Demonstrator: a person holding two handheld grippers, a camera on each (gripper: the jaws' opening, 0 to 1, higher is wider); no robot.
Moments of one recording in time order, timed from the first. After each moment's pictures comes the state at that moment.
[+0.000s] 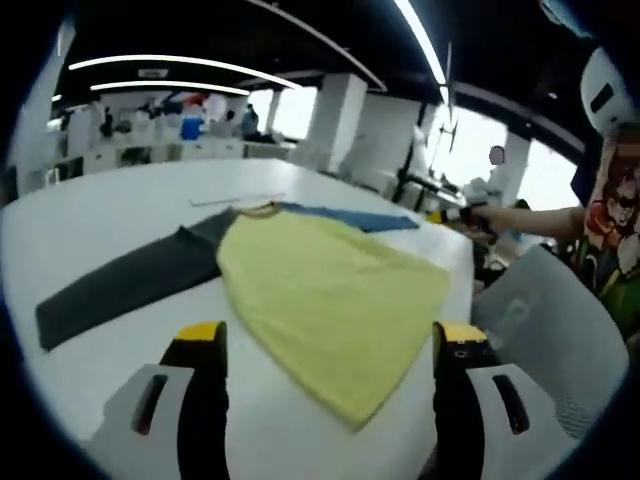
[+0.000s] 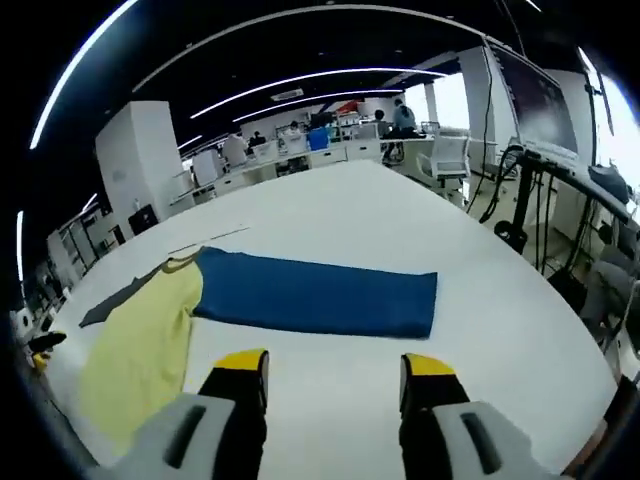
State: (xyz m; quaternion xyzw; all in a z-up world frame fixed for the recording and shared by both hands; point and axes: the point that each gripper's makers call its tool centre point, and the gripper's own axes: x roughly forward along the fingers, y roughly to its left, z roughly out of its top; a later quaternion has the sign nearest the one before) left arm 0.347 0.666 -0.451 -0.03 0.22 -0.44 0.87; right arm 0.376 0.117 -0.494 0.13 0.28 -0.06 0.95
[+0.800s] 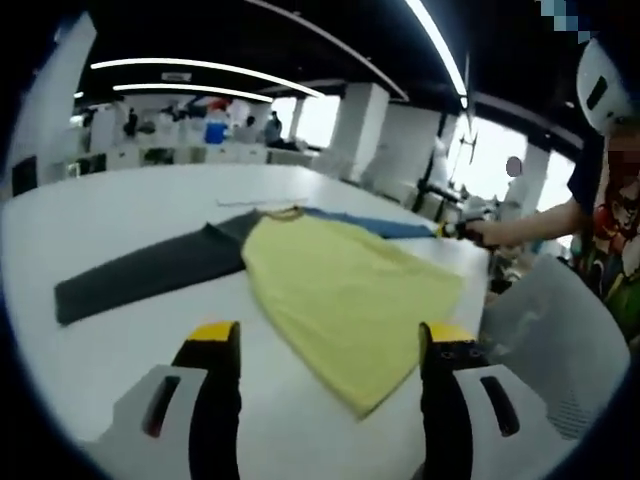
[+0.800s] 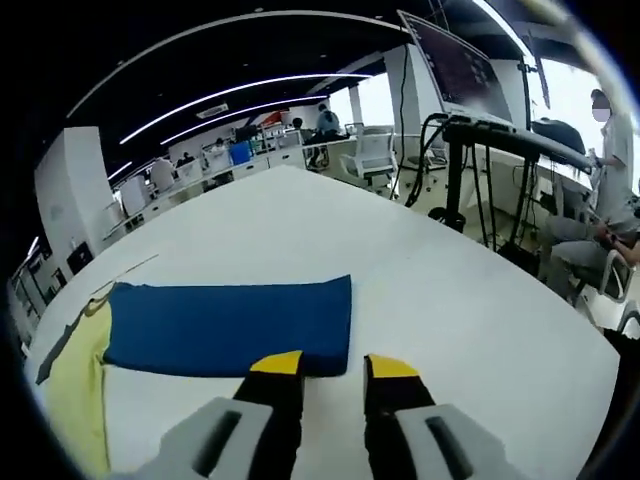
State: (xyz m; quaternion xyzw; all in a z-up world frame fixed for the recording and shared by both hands) left arm 0.342 0.688 -0.451 -0.04 0.22 -0.40 0.89; right arm 0.398 0.060 -0.530 0.15 0.27 -0.20 0.93
